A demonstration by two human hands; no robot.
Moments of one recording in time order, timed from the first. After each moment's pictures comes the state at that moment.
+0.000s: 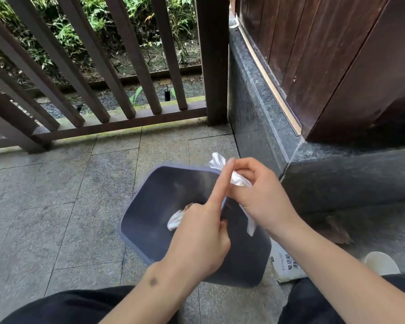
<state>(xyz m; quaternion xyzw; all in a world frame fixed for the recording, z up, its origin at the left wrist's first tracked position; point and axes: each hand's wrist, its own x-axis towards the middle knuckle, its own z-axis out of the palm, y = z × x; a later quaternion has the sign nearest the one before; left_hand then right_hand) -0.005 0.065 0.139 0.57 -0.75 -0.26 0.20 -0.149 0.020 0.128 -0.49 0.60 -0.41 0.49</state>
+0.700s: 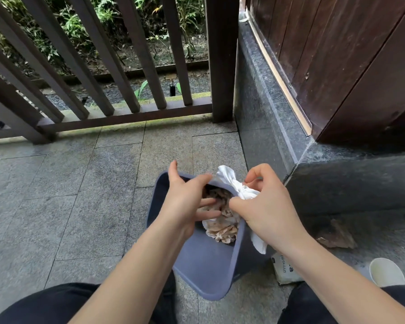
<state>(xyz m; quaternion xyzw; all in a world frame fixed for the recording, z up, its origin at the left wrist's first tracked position) 0.008 0.002 0.117 0.64 -0.25 -0.62 0.39 -0.145 0.033 0.128 -0.51 0.67 -0.34 0.41</state>
